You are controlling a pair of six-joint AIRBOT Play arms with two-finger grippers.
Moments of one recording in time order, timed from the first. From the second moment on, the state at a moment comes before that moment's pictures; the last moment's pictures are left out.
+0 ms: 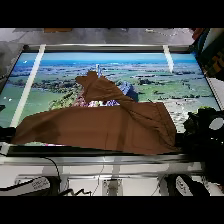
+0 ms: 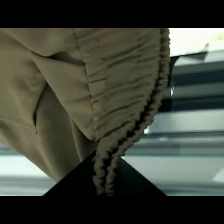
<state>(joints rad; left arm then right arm) 0.64 -1.36 1.11 1.82 -1.35 -1.17 -0.39 -0.91 0.65 -1.36 1.48 1.37</state>
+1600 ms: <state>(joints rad) 0.38 -1.38 1.09 1.82 -1.07 -1.32 -0.56 -1.52 1.10 -1.01 1.43 1.08</state>
